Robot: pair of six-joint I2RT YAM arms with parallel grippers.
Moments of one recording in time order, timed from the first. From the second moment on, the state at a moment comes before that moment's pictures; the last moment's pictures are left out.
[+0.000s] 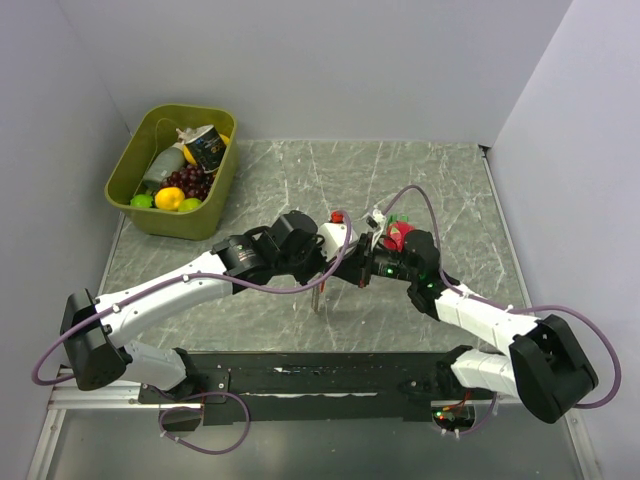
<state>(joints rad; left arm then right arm) -0.99 1.35 1.21 -0.54 0.01 0.13 0.53 1.15 0.48 0.57 -0.75 0.44</state>
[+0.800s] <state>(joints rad) -1.00 1.25 1.23 -0.44 -0.05 0.09 0.53 1.16 0.37 0.95 -0.70 0.64</state>
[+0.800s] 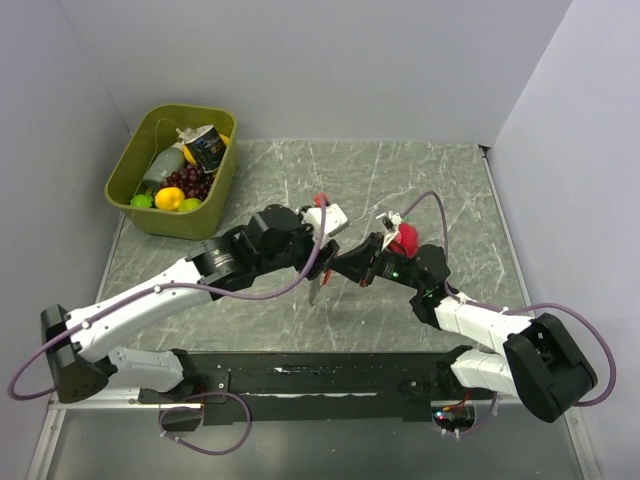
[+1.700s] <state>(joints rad) -0.68 1.03 0.94 -0.04 0.62 -0.15 0.53 1.04 0.34 1.10 -0.67 0.67</state>
